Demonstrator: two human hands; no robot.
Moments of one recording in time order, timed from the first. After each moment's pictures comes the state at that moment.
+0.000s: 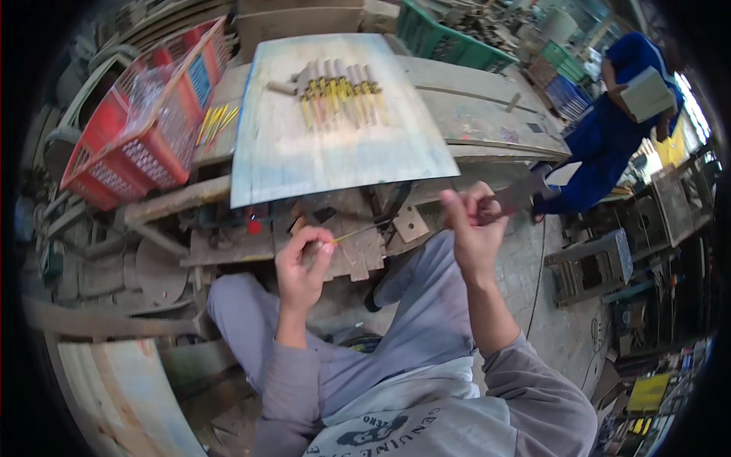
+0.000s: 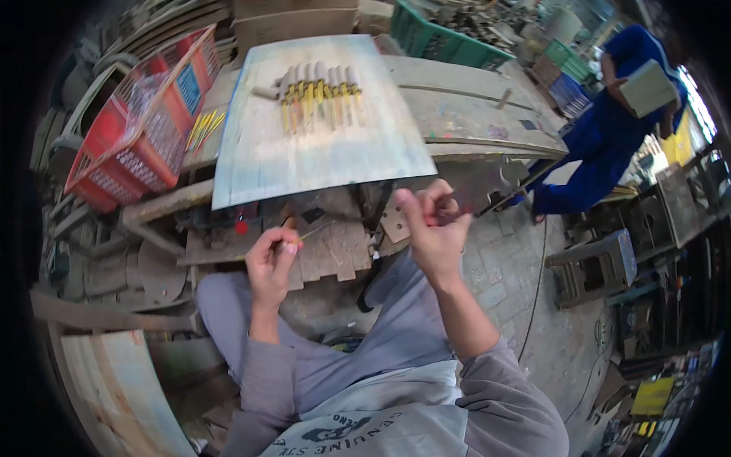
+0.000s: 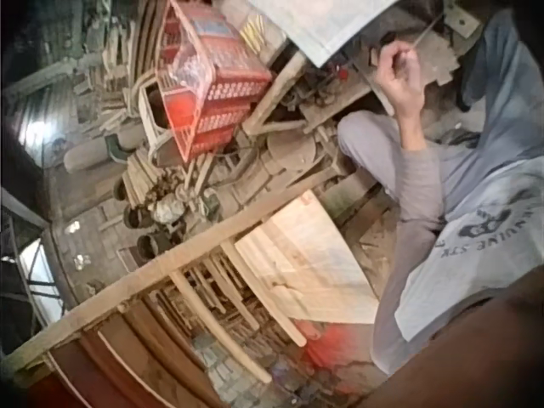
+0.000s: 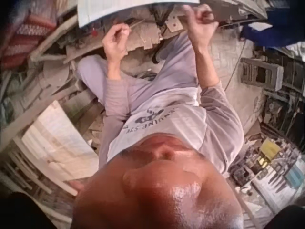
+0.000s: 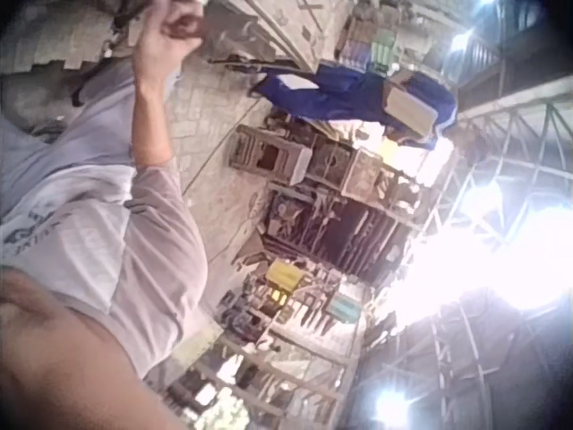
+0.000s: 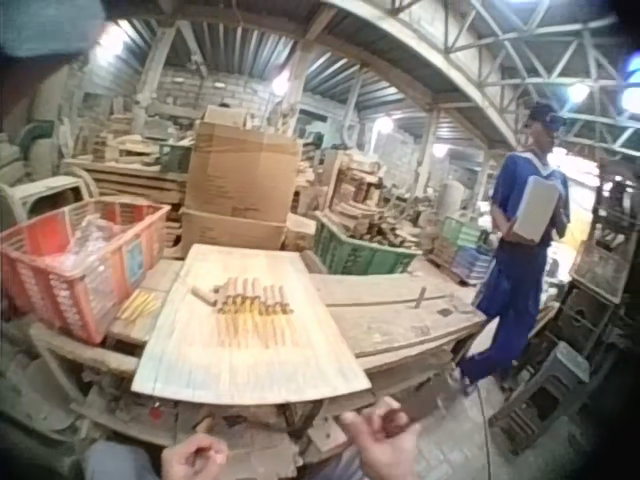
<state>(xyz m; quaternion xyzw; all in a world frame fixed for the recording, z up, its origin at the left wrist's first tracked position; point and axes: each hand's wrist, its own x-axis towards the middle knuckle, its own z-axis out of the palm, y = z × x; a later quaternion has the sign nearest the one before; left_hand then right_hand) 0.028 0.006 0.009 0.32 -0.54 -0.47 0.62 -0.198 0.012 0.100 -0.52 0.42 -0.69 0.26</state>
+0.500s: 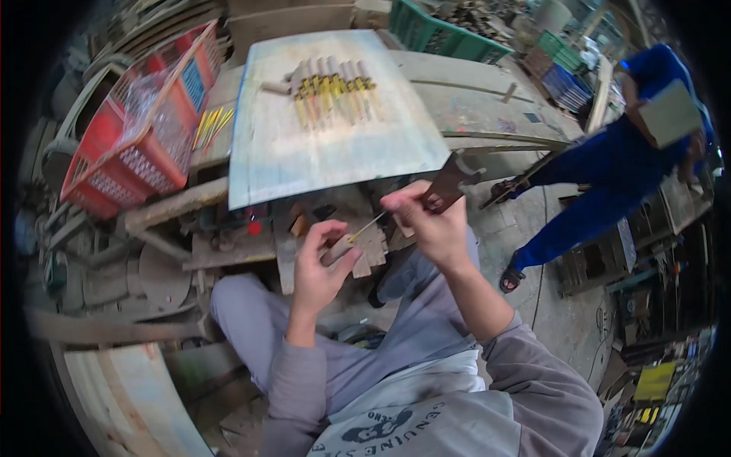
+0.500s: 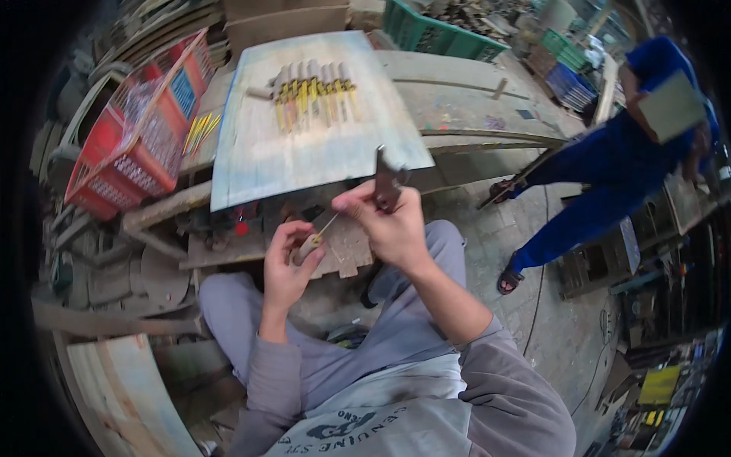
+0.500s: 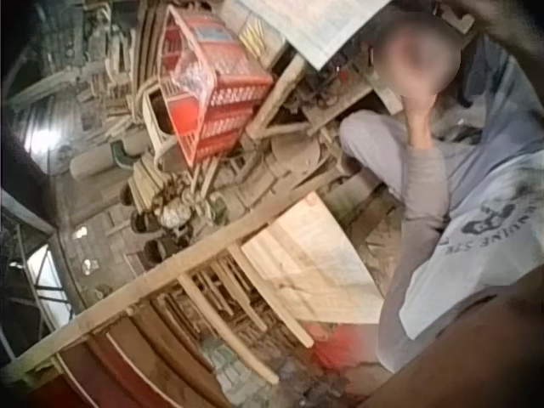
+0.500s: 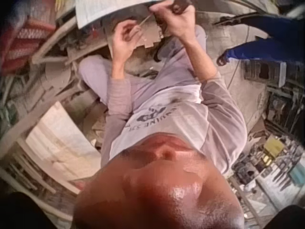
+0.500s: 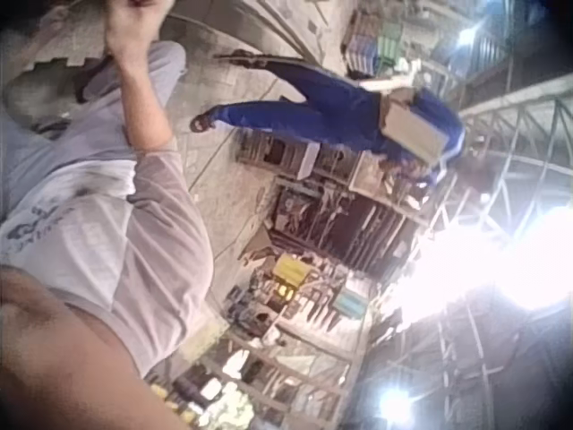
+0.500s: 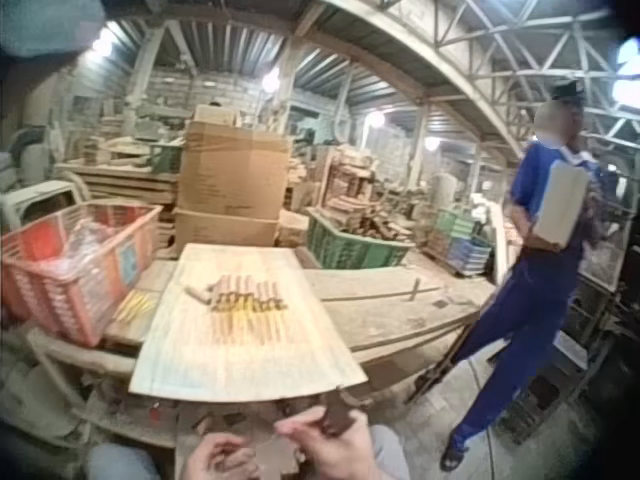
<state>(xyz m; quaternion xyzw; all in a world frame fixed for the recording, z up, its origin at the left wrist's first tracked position) 0.008 0.011 0.020 0.35 -0.57 -0.47 0.58 -0.165 0.004 0.106 -0.57 0.43 -0.57 0.40</state>
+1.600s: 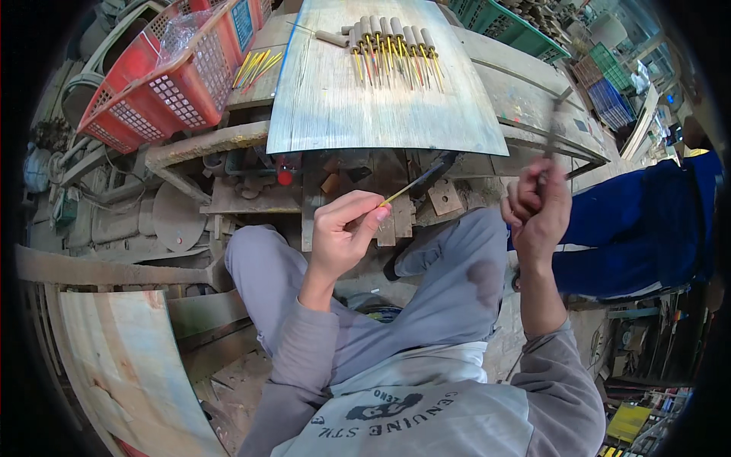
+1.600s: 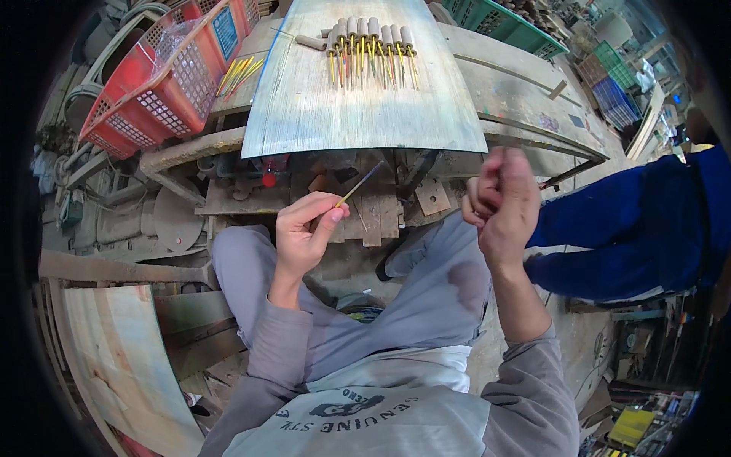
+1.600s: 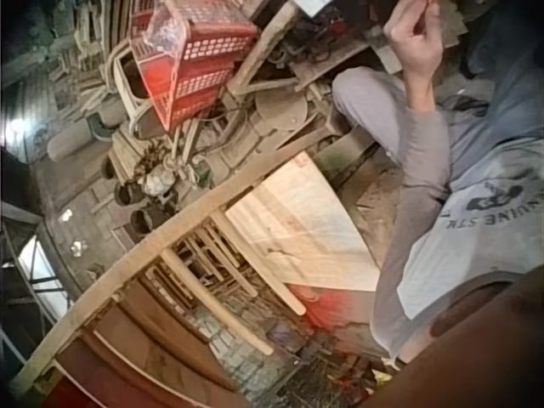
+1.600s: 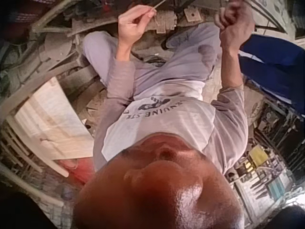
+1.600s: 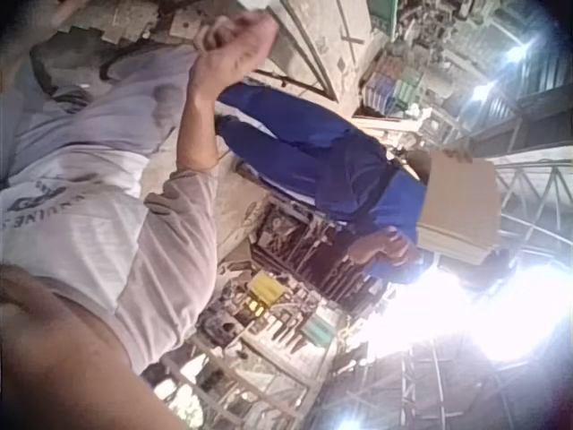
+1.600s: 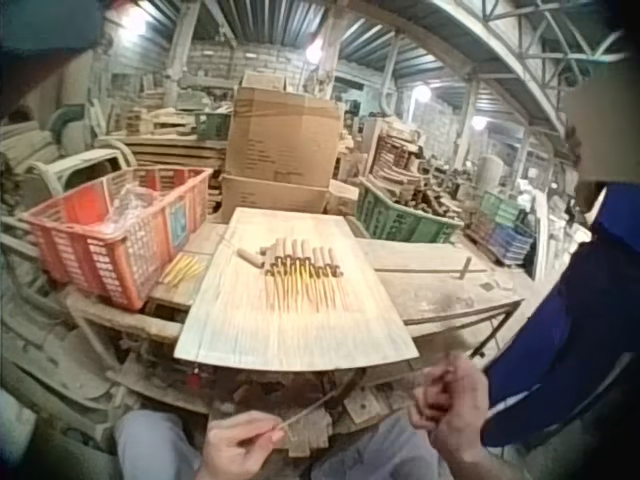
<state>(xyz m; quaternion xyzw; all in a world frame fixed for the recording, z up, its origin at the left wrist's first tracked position) 0.032 0.008 0.016 0.32 -0.61 -0.41 0.59 -0.211 0.018 0.125 -0.46 0.29 -0.65 0.53</state>
